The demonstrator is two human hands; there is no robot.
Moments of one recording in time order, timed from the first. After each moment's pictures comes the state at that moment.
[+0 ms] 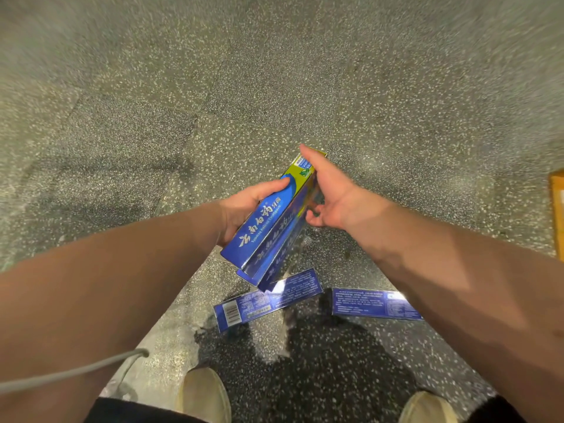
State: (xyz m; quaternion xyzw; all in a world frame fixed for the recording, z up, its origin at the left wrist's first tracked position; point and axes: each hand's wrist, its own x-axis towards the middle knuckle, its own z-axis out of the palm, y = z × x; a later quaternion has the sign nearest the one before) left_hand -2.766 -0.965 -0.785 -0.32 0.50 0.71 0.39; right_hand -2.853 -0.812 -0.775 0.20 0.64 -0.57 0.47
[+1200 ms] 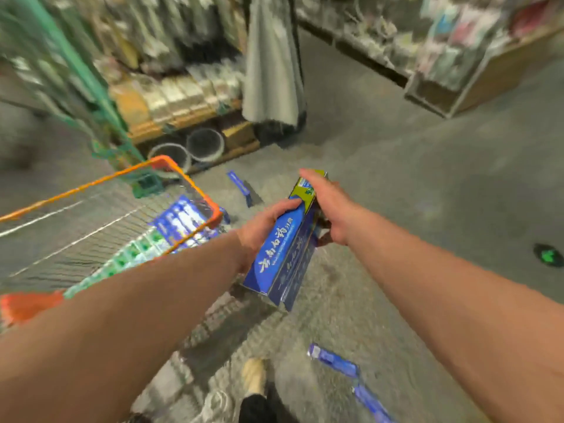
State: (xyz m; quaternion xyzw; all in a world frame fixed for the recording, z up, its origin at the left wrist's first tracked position) left_hand -2.485 -1.102 -0.028 -0.37 0.37 0.84 -0.10; right_hand -2.626 -1.065 0.008 -0.16 0.71 -0.42 0.55
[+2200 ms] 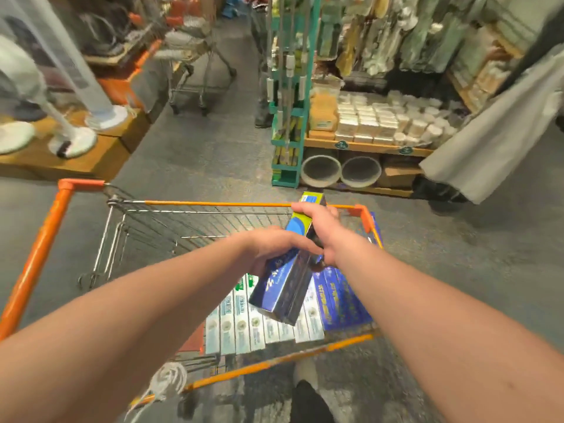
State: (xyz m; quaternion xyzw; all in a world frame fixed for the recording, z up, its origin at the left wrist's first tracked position) left_hand -2.084 -1.330 0.004 -0.56 0.32 0.75 -0.16; right_hand -2.204 -1.381 -0.012 -0.28 0.64 -0.24 0.67
